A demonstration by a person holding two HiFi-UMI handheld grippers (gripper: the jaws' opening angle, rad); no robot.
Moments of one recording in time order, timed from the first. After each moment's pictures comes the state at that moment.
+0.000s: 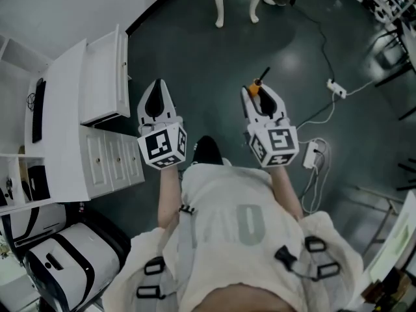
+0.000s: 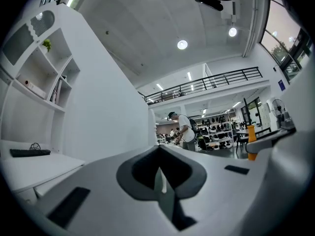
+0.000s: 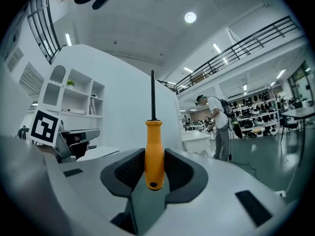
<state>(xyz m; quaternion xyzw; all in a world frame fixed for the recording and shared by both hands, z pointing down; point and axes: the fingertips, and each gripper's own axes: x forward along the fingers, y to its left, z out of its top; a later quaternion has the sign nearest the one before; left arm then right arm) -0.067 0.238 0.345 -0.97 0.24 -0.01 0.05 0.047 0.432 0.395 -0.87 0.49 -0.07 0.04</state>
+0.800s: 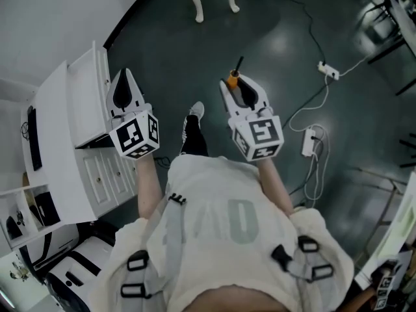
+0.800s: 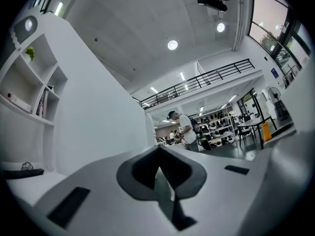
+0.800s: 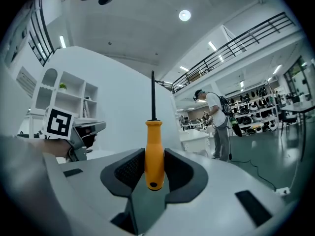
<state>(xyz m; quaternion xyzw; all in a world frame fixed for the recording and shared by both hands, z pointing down) 0.022 0.190 0.303 -0.96 0.24 0.00 0.12 0.109 0.412 0.389 -0.87 0.48 -0.08 0.06</state>
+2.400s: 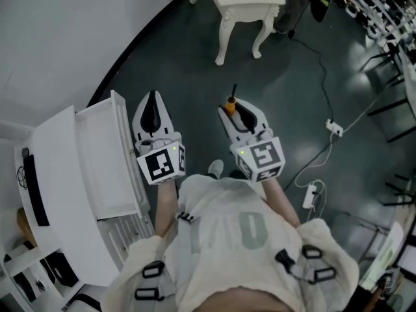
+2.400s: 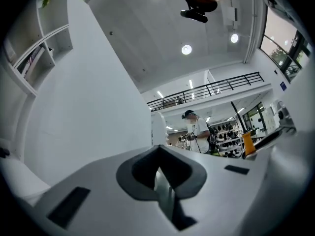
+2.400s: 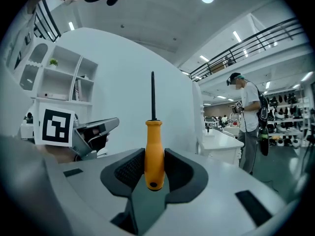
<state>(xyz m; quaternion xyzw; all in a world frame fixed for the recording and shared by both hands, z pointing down) 0.210 -0.129 0.309 -0.97 0.23 0.05 0.05 0.278 0.028 0.366 -0.83 0.54 -0.09 -0.04</state>
